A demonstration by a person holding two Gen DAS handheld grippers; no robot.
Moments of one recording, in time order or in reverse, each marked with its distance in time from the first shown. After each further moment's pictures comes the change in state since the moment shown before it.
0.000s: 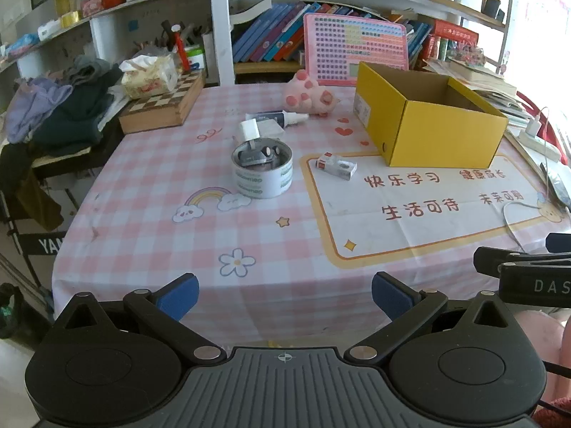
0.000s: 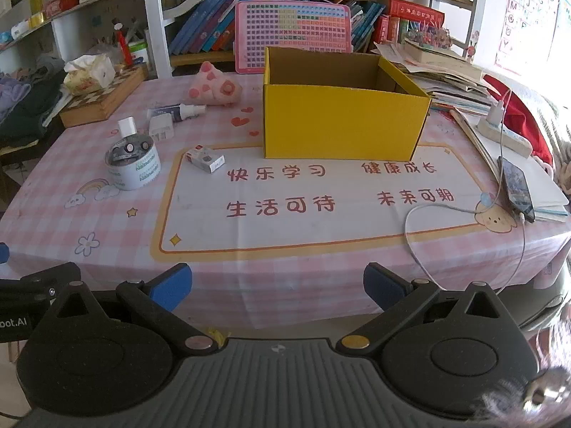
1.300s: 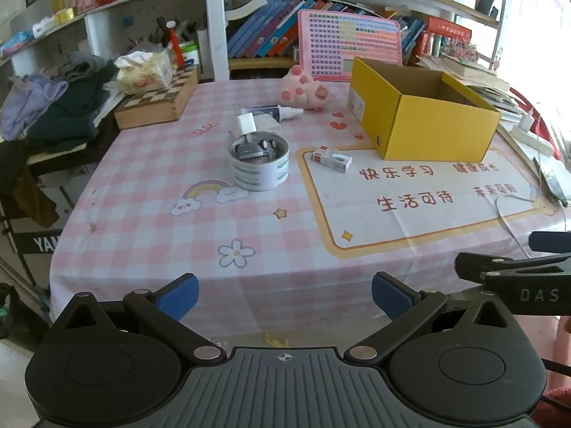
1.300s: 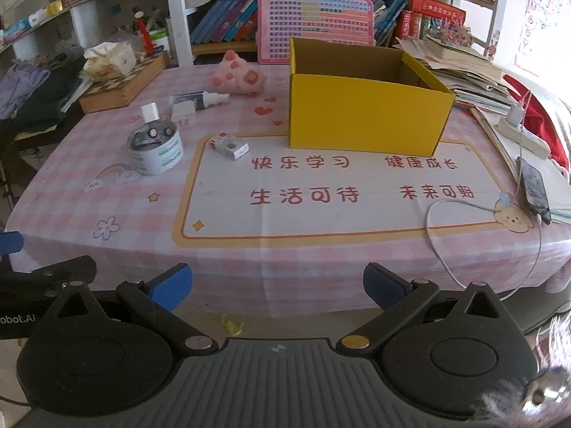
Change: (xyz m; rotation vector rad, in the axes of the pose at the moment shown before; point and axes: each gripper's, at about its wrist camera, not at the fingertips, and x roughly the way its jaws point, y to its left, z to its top) left arm -0.006 0.007 -0.005 0.008 0.013 -0.027; right arm -0.001 0.013 -0.004 -0.040 0.030 0.060
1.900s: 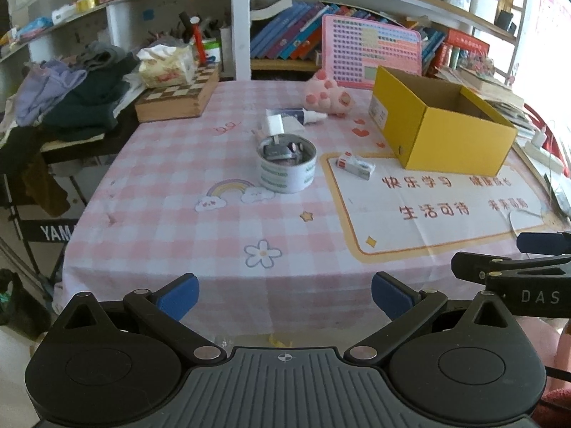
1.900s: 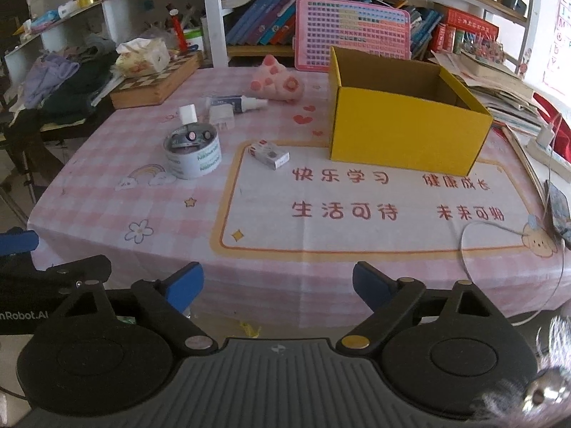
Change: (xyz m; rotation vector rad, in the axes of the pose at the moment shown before) left arm -0.003 0.029 0.000 -0.064 -0.017 0.022; right arm 0.005 0.026 0.014 -0.061 -0.015 0.075
